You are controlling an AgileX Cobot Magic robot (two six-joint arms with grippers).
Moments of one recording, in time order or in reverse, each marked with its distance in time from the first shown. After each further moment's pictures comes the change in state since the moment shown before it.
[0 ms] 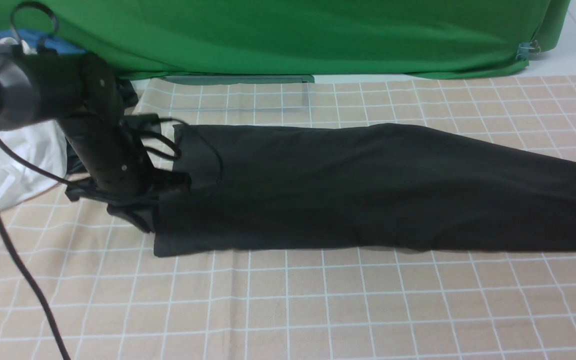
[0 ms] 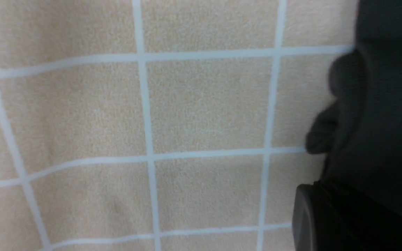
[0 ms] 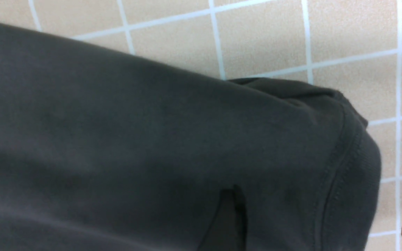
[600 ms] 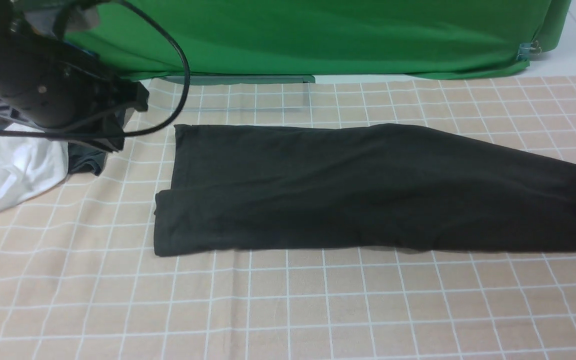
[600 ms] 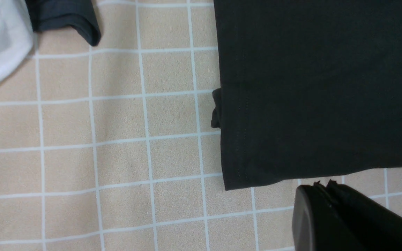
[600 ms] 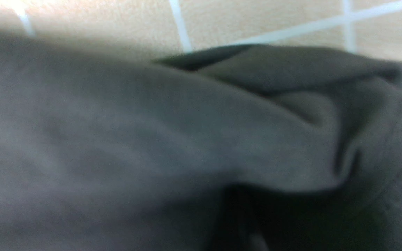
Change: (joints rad) right arm -0.048 0.136 0.070 0.027 -0.037 -0.028; left arm -0.002 -0.436 0.000 -0.007 0.071 0.006
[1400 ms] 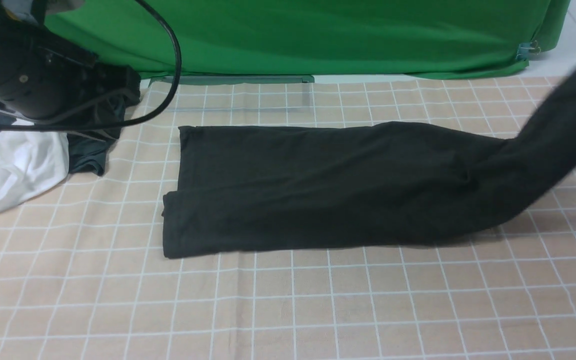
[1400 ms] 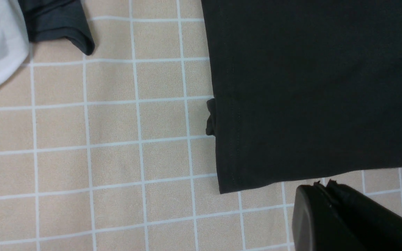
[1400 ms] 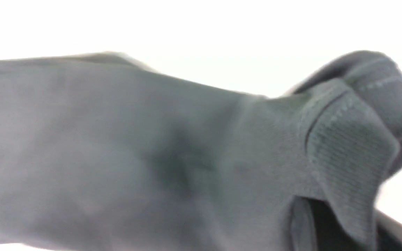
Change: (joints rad) right arm 0.129 -0.266 -0.189 0.346 0.040 -0.045; left arm 0.000 -0.044 0.003 -0.038 -0.002 0.002
